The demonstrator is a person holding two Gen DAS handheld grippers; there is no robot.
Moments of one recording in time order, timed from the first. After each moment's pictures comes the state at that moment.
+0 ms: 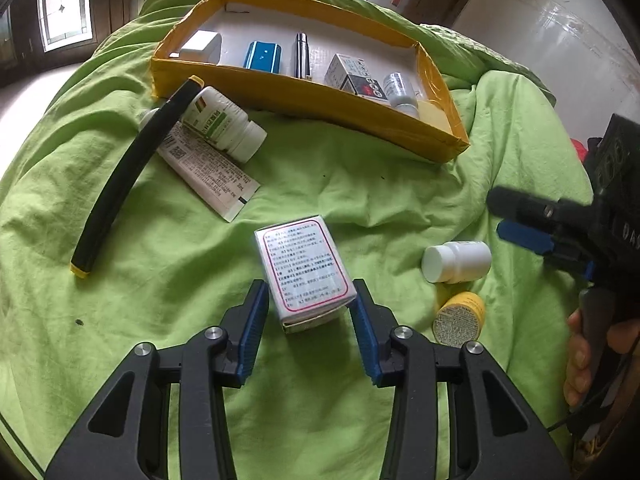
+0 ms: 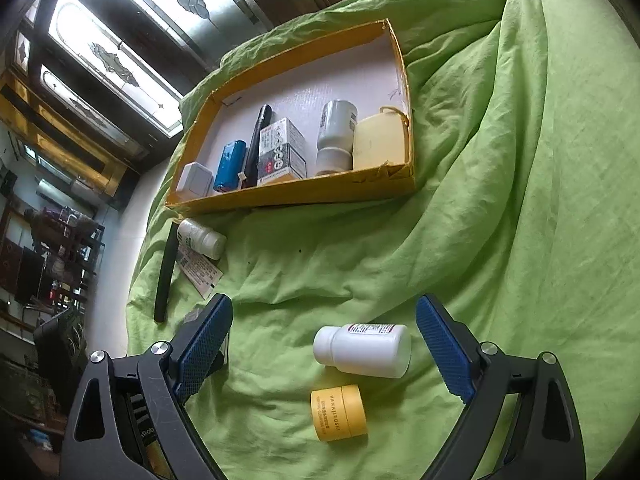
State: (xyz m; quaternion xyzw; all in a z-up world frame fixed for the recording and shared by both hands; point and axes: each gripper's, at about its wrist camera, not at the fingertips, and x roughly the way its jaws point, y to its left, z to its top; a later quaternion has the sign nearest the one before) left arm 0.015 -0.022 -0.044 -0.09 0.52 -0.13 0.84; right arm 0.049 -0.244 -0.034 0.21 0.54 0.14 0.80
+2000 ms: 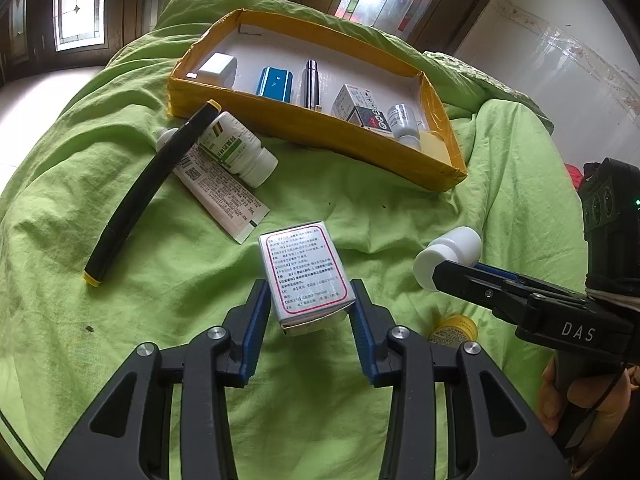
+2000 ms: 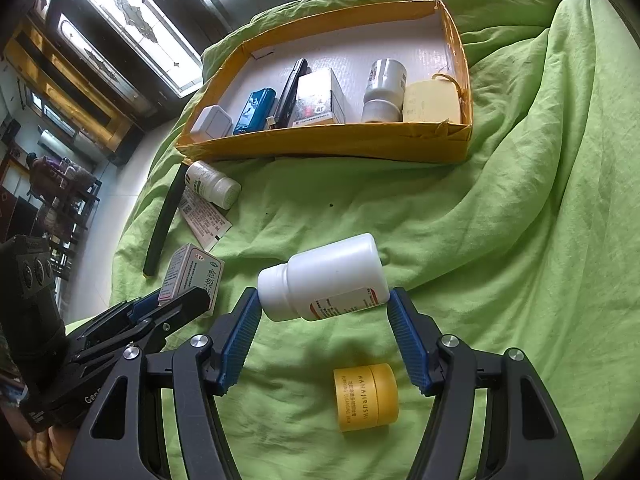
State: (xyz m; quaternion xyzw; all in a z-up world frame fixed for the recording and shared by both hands) left arm 0.010 -0.013 -0.033 -0.12 0.49 -0.11 0.86; right arm 0.032 -0.205 -0.046 0.14 0.55 0.18 0.81
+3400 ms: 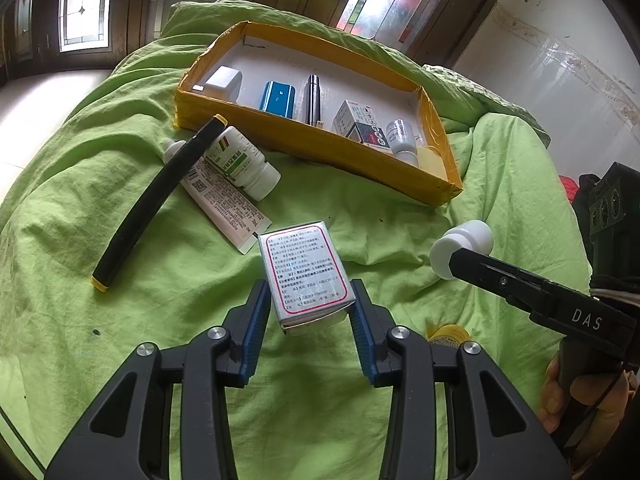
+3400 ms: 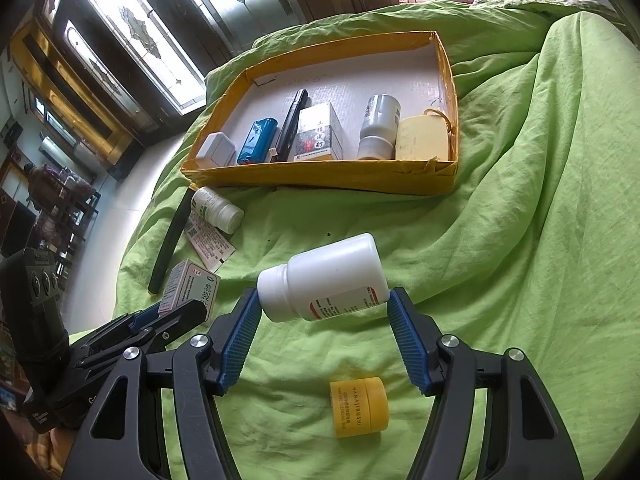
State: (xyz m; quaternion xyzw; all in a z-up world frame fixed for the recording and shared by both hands) left arm 0.007 -0.006 -0.026 -0.13 0.47 -0.11 0.86; right arm 0.033 -0.209 -0.029 0.13 0.51 0.17 0.83
